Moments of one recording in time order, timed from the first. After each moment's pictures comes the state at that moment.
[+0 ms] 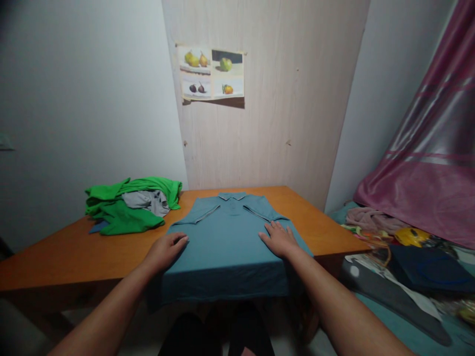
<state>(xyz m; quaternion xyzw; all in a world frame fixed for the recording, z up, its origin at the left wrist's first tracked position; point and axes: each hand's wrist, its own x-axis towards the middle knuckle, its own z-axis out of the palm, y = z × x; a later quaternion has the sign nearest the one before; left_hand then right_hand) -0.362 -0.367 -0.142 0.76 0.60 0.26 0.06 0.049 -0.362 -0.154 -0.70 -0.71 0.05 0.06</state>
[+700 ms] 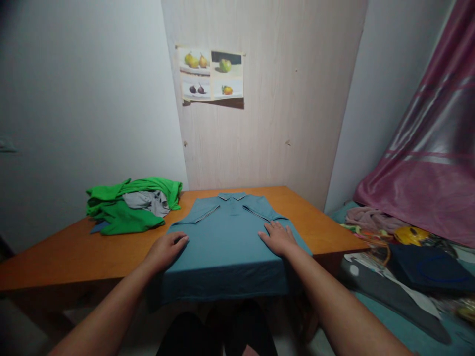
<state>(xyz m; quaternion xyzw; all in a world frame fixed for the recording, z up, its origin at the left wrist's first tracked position) -0.363 -0.364 -0.144 0.76 0.60 0.24 0.05 0.047 -0.364 -0.150 -0.71 -0.70 0.06 0.06</state>
